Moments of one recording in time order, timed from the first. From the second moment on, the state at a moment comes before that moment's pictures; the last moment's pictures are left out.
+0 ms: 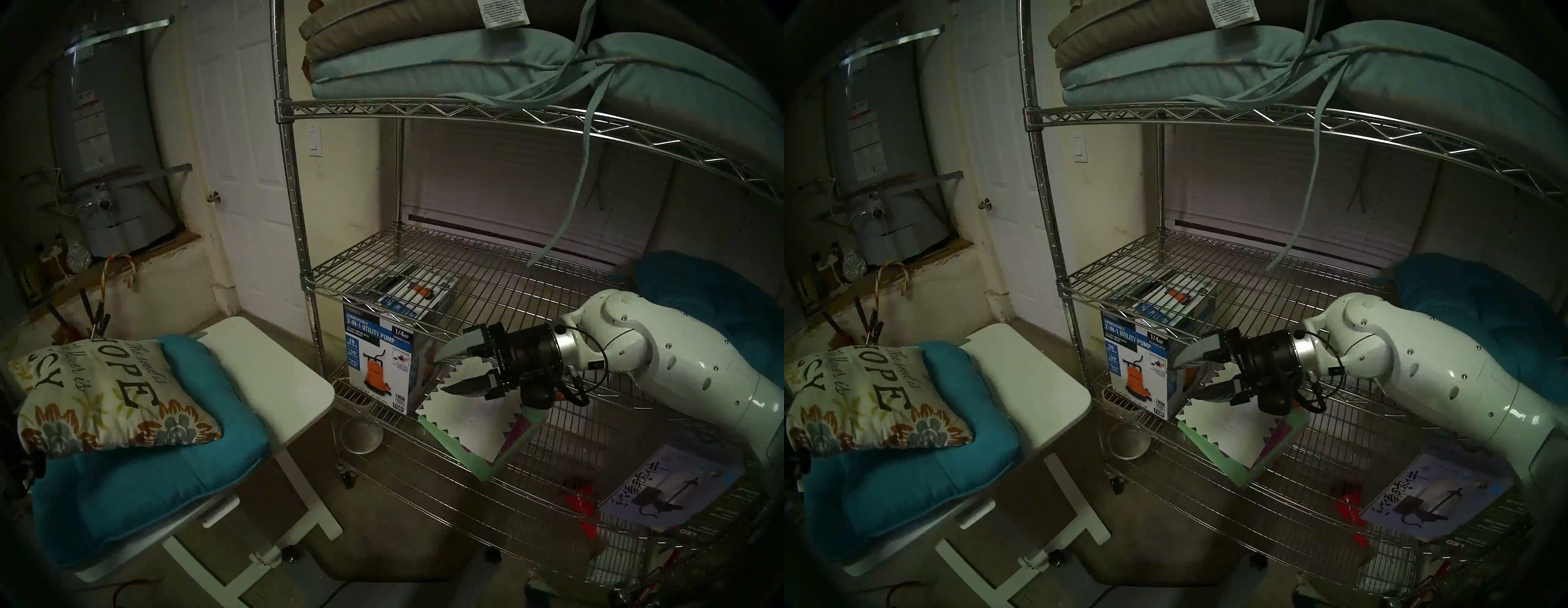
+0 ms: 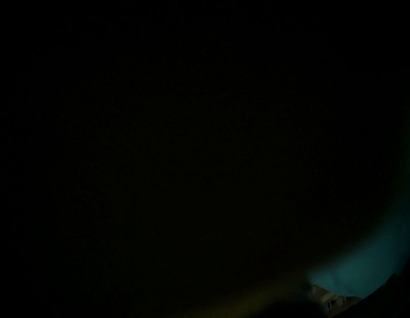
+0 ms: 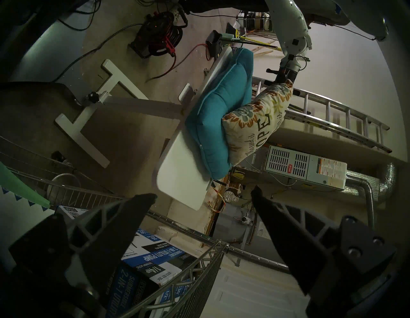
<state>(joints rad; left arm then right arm) 2.00 -1.46 -2.87 -2.01 0.95 -0.95 -0.54 -0.74 -0.47 0.56 -1.76 -0.75 -0.96 0.05</state>
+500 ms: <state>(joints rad) 2.10 -1.45 -2.88 -1.94 1.03 -0.96 -0.40 -0.74 -0.47 0.56 -1.76 -0.75 -0.96 0.05</state>
